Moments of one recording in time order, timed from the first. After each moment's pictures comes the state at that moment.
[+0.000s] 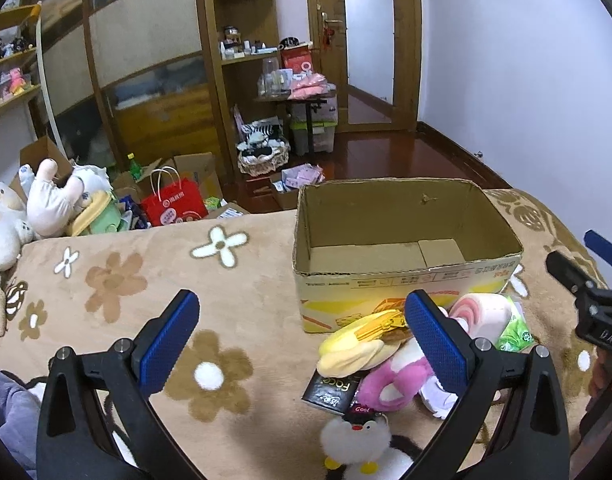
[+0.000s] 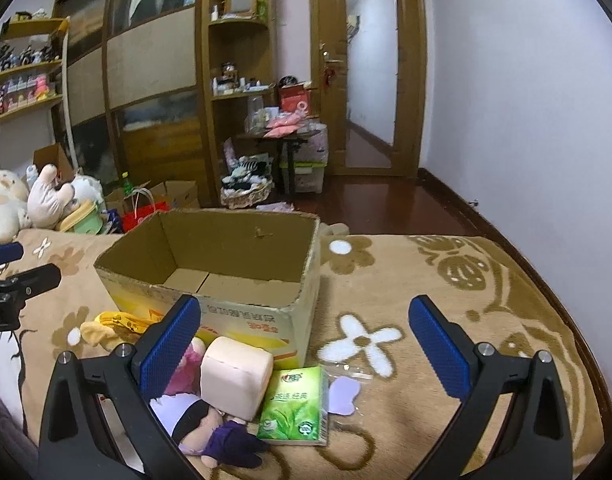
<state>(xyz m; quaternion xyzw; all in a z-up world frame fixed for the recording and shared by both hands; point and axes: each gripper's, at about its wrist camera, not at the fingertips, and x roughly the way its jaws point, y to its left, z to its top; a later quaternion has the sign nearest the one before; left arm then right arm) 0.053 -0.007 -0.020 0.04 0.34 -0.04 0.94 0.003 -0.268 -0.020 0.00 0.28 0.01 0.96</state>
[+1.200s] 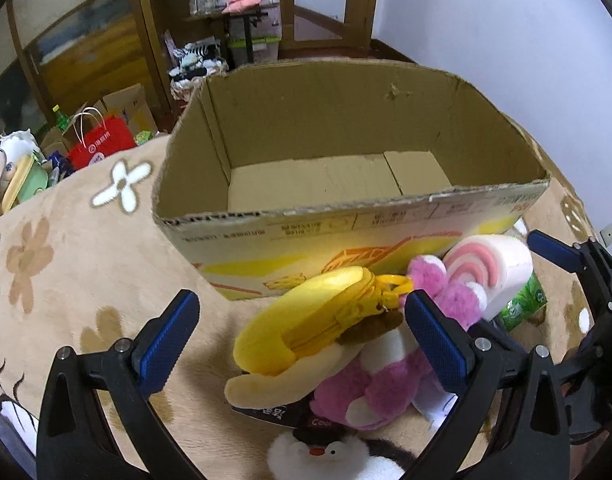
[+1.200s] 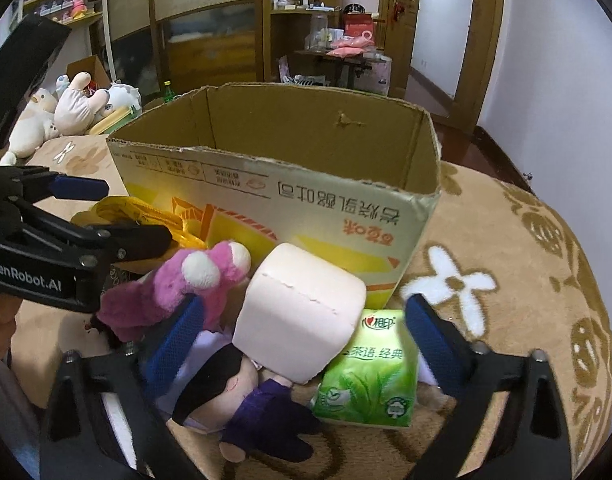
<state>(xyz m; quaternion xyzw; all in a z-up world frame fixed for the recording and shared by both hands) 0.118 -0.049 -0.107 0.06 0.49 -0.13 0.86 0.038 -0.213 -0.098 -0.05 0.40 0.09 0.91</state>
